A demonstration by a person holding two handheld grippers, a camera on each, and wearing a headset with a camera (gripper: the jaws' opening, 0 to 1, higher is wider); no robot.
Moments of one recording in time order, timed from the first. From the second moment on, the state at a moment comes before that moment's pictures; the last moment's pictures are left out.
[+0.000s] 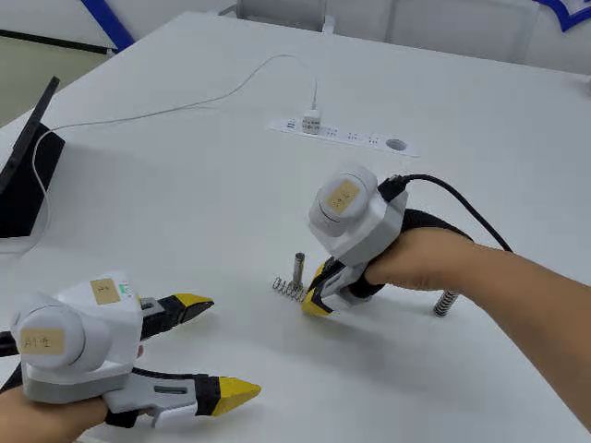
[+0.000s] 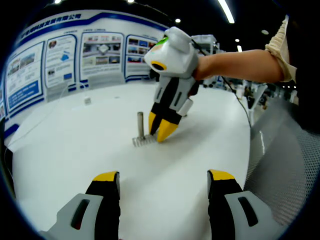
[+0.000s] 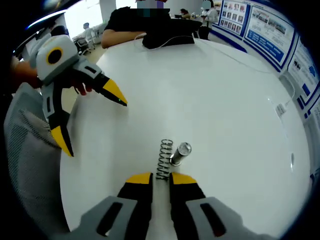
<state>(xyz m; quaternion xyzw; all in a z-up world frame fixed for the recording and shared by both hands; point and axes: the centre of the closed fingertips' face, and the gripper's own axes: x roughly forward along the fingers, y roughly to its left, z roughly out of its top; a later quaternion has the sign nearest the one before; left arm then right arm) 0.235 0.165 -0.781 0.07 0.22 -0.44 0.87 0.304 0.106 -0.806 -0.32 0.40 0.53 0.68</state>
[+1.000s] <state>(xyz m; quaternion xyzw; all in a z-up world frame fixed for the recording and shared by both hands) 0.233 0.163 -0.781 0.07 0.22 -0.45 0.87 0.303 0.101 -0.802 -0.34 0.39 0.53 0.68</state>
